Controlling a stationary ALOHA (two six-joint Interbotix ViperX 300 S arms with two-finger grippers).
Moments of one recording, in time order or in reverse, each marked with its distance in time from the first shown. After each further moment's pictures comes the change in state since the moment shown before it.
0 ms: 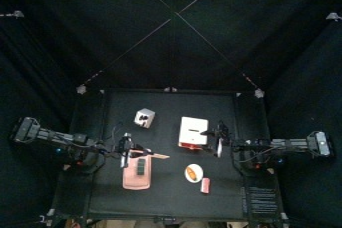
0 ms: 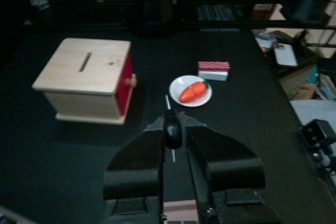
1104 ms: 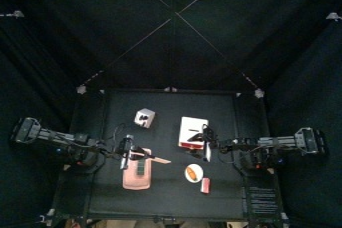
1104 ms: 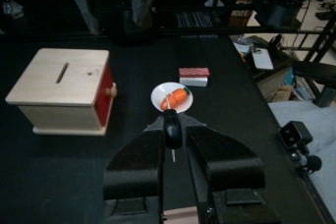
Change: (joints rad) left arm 0.032 -0.015 -0.041 -0.057 -0.025 -0.002; right arm 0.072 0.259 -0.184 0.017 -0.044 -0.002
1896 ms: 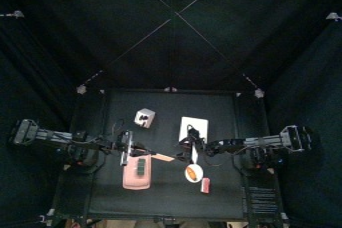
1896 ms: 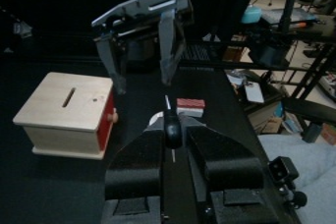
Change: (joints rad) left arm 0.057 -0.026 0.003 -0.063 -0.051 -0.005; right arm 0.026 0.094 -0.160 0.288 0.100 0.080
